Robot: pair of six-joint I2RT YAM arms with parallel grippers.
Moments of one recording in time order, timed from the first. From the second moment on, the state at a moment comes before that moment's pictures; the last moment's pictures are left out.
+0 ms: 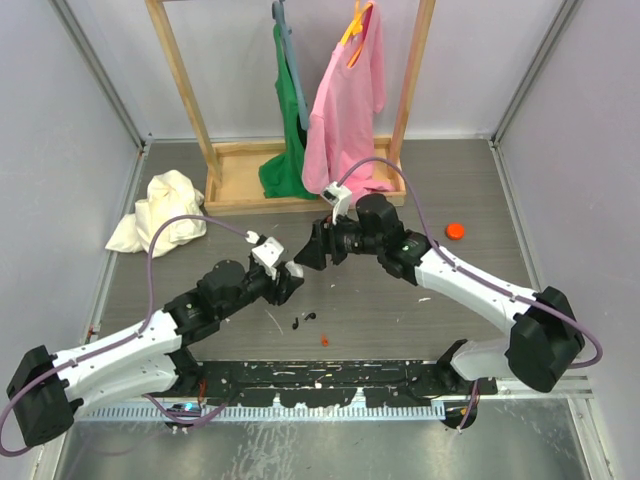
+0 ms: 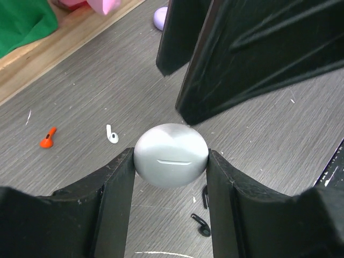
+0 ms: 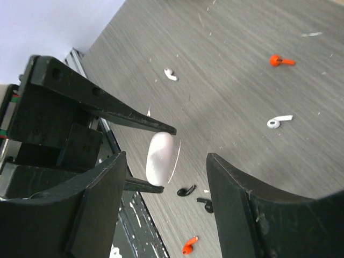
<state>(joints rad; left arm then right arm) -0.90 0.86 0.47 0.12 -0.06 -0.09 0.72 1.31 0.93 0.00 -0.48 0.42</state>
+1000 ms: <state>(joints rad) -0.94 0.83 0.47 0.14 -0.05 -0.03 0.82 1.37 1.02 -0.21 -0.42 0.28</state>
